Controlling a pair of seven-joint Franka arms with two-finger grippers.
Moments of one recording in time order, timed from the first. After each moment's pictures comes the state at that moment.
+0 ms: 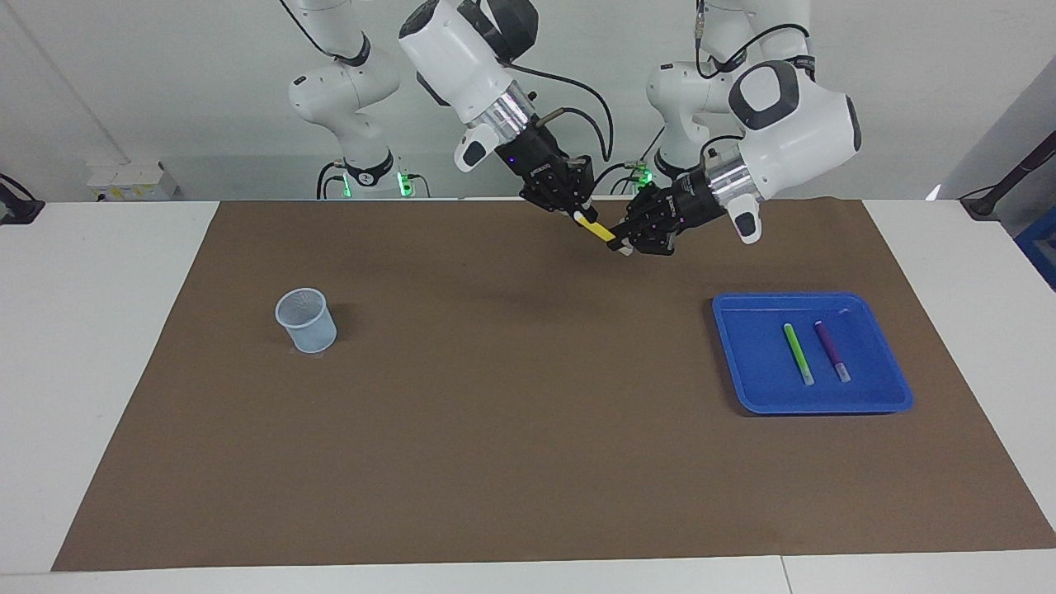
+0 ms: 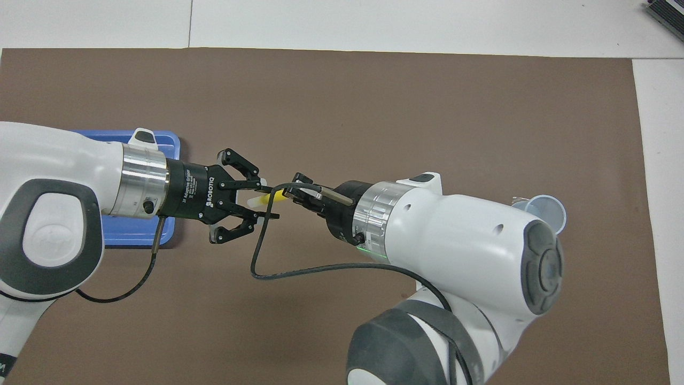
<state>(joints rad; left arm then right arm) -0.17 -0.06 -0.14 -1.98 -0.92 1.91 -1.43 0.62 0.00 0.02 -1.89 0.59 2.50 0.73</state>
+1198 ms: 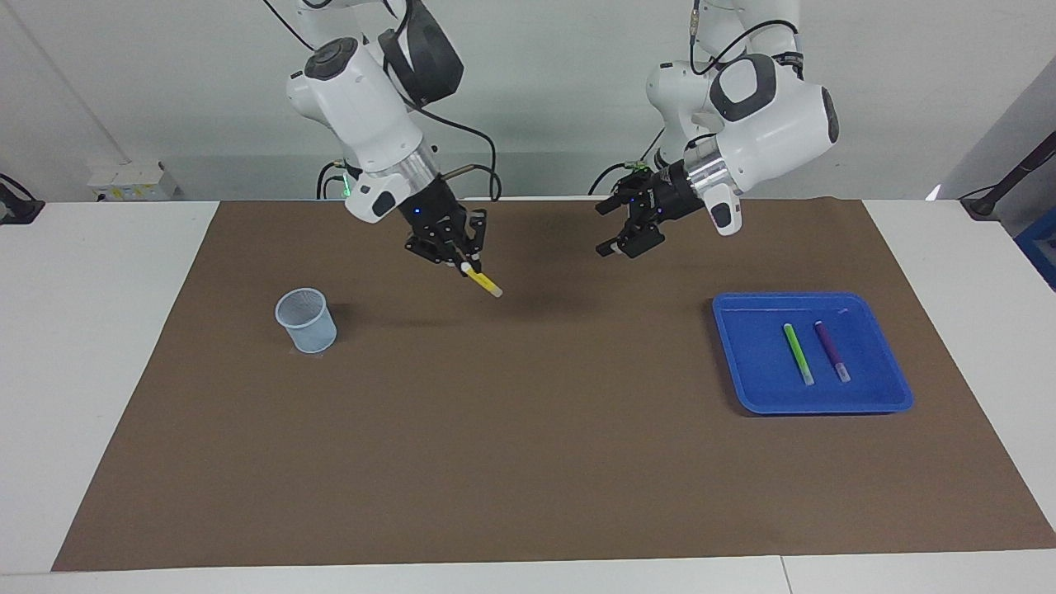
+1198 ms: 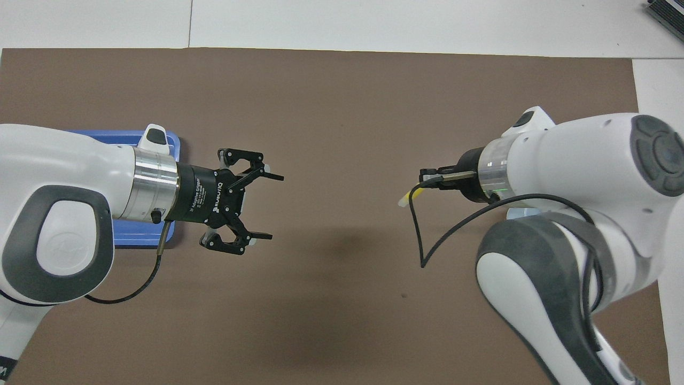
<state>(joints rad) -0.19 -0.07 -0.13 -1.98 -0.84 1.93 -1.22 0.26 -0.02 0.00 -1.88 0.26 2.01 0.08</state>
